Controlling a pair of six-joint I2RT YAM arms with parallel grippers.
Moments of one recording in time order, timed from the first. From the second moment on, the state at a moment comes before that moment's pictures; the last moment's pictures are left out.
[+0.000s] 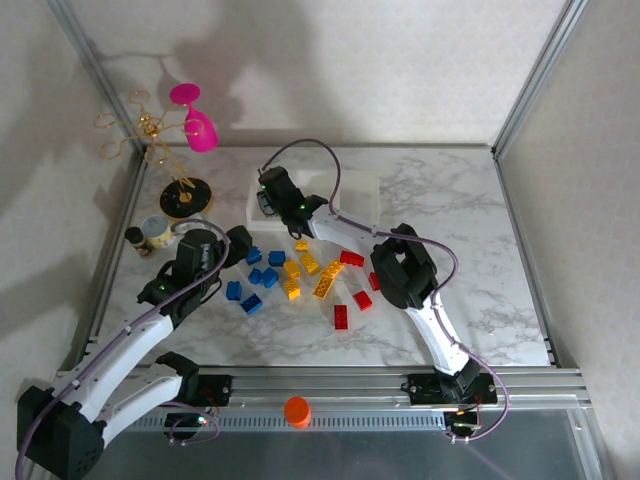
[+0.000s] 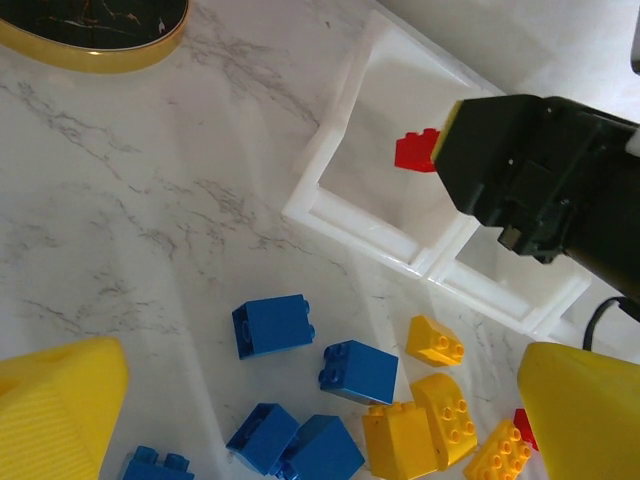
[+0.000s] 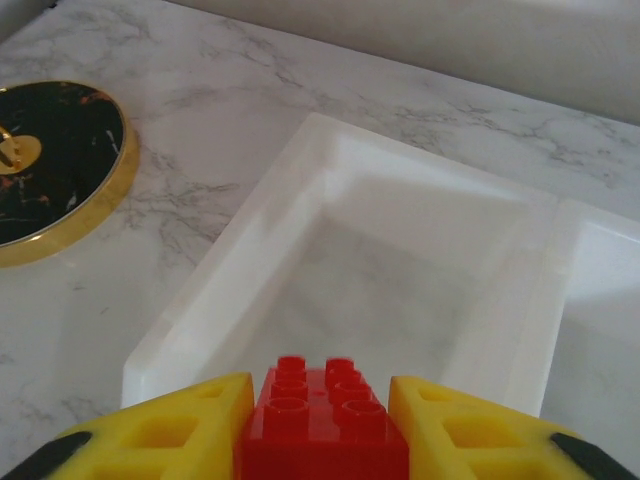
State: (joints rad) left arm -0.38 0.89 0.63 -0.31 -0.27 -0.76; right arm 0.86 2.31 1.94 -0.24 0.30 0.23
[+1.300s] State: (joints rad) left arm -0.96 1.12 0.70 -0.42 -0.15 -0.97; right arm 0.79 1.25 0.88 -0.53 0.15 0.62
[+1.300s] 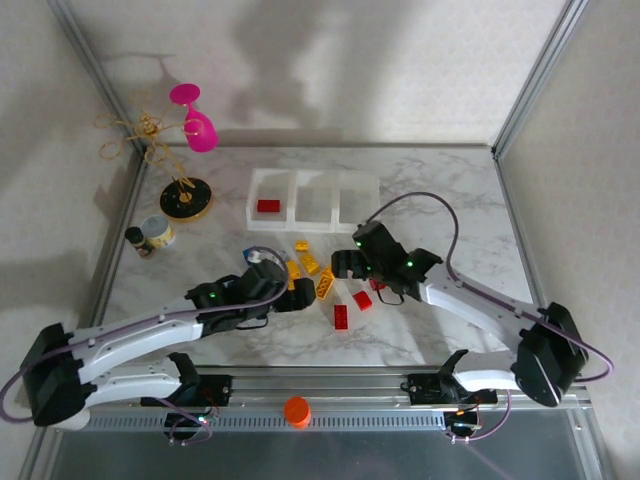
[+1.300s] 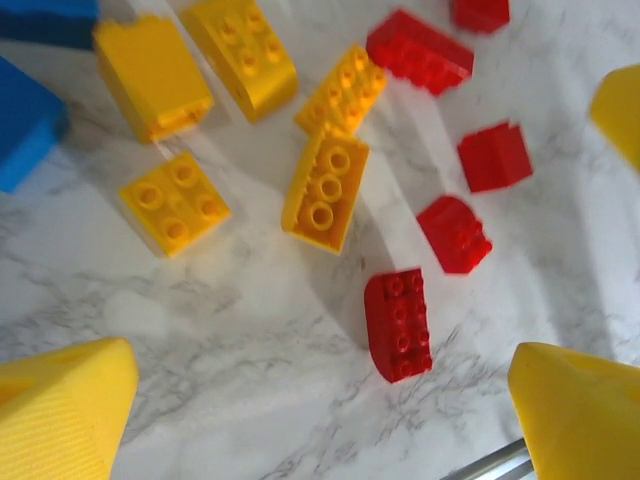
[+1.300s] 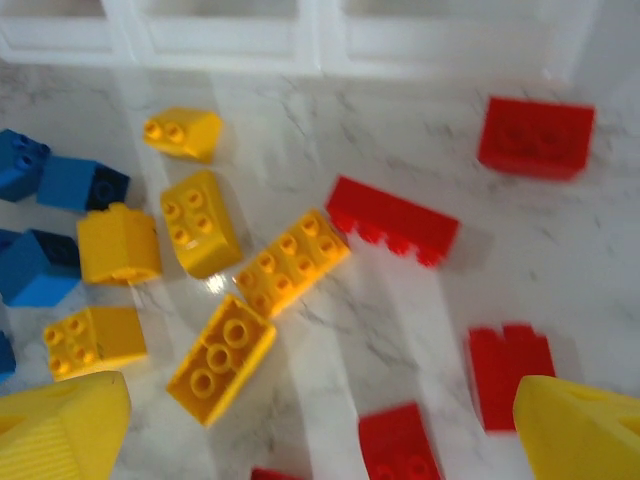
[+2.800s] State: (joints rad) left arm -1.20 1.84 1.07 -0.48 -0.33 -0.99; right arm 0.49 0.97 0.59 -0.59 -0.08 0.70
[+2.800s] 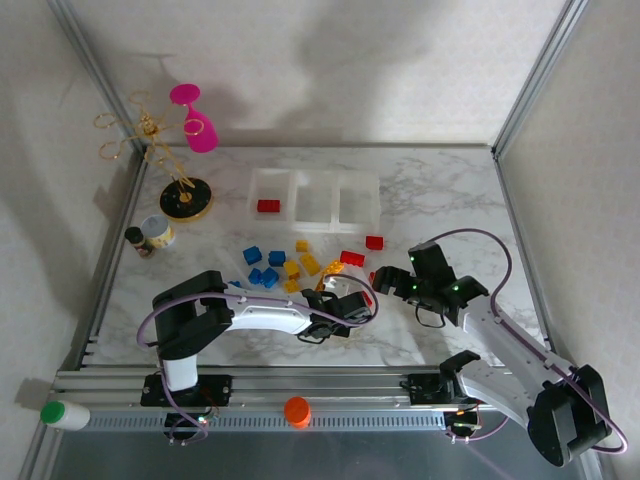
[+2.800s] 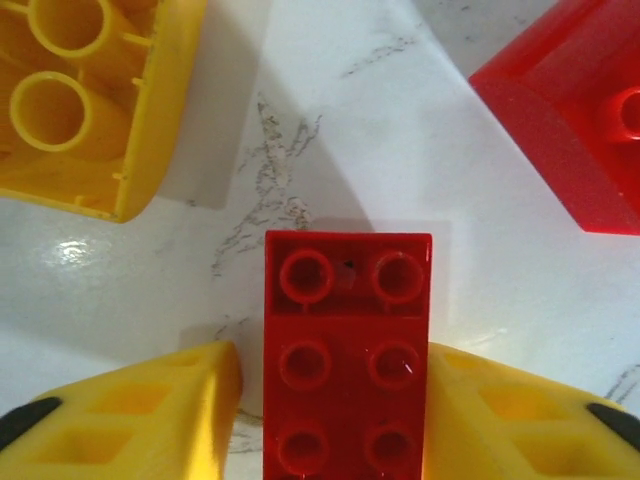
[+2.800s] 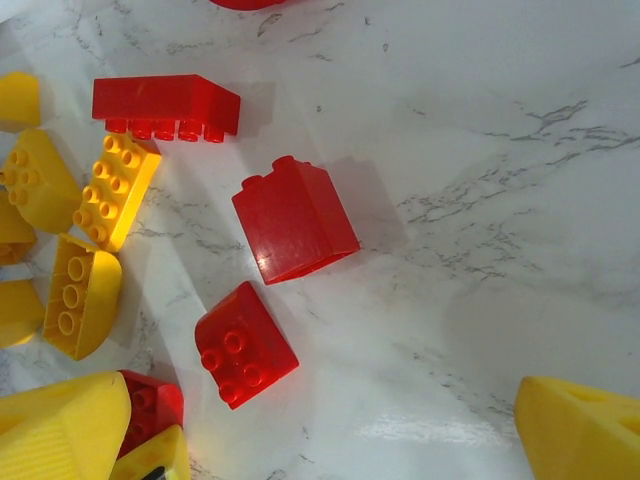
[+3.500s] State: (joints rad) left arm -1.13 1.64 1.07 -0.56 -0.44 -0.98; right arm 0.49 0.98 0.61 -0.49 -0.16 0.64
